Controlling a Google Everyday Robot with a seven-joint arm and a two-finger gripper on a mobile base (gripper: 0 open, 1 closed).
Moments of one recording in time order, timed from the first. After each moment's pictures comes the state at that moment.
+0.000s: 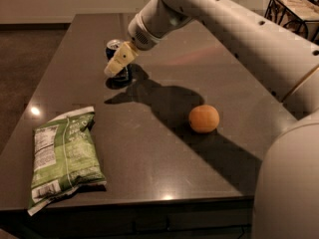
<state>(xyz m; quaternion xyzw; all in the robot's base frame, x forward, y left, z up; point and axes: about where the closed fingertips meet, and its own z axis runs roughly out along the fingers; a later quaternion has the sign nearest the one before) 0.685 0.099 0.907 -0.55 0.74 0.19 0.34</state>
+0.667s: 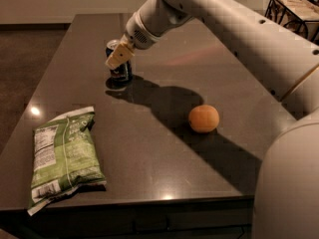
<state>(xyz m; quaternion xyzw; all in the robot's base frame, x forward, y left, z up) 0.676 0.108 0.914 -0.56 0.72 0.20 0.34</state>
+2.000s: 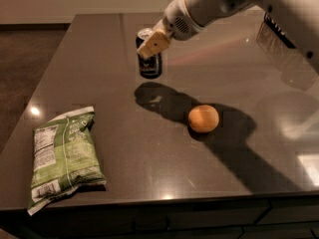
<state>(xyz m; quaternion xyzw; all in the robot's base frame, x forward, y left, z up) 0.639 0.018 0.962 -0.53 0.74 0.19 0.37</state>
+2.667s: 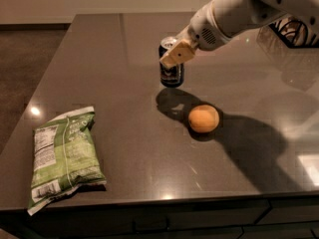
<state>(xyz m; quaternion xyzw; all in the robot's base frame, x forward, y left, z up) 0.612 -0.039 0.954 -0.52 0.76 0.16 0.37</state>
